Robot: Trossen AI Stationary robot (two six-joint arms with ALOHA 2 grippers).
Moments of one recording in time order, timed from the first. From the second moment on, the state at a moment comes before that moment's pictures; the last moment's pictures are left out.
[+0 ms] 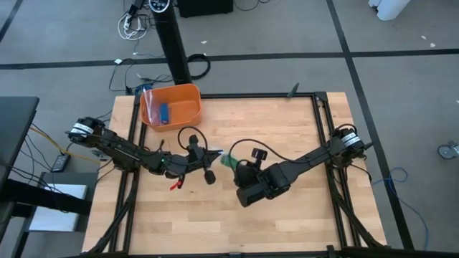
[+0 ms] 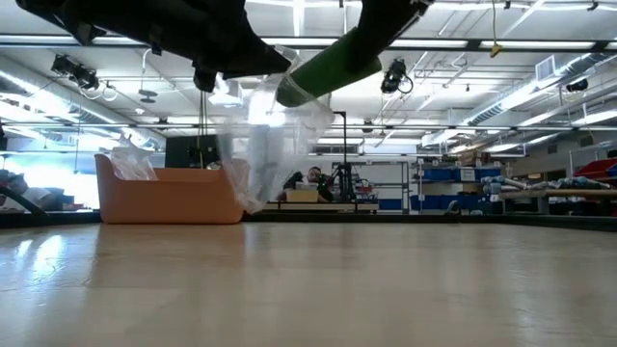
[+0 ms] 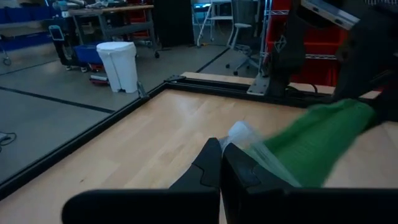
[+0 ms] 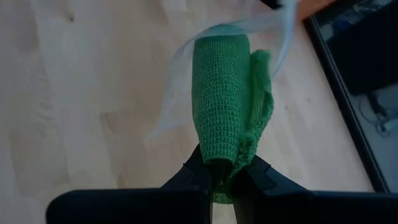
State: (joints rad) left arm -0.29 1.43 0.63 0.65 -0.73 -0.10; right arm 0.43 1.90 1.69 -1.06 0.72 0.54
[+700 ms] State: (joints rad) left arm -0.30 1.43 0.63 0.67 -0.60 -0.11; right arm 0.35 1.90 1.69 -0.99 0.57 0.42
